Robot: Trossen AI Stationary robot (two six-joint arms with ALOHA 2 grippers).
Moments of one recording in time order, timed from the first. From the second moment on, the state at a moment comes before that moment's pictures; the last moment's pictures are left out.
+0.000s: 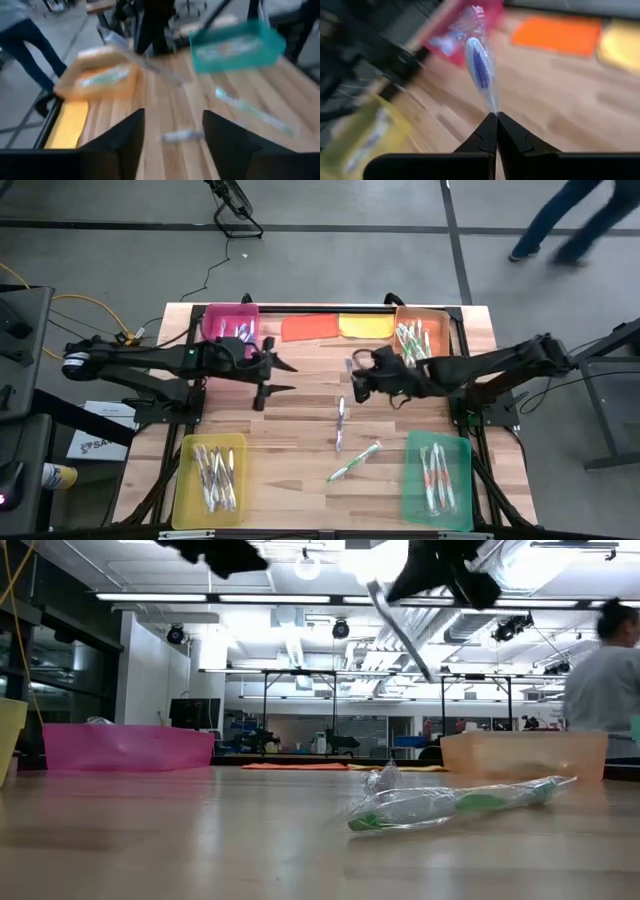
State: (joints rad) left arm 0.02 1.01 0.86 -0.15 0.03 0.24; right arm 0.17 1.33 1.08 -0.46 0.52 1.01
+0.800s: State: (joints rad) left arm 0.02 1.30 0.86 0.46 0.07 -0.16; right arm 0.16 1.30 1.08 0.18 0.34 0.35
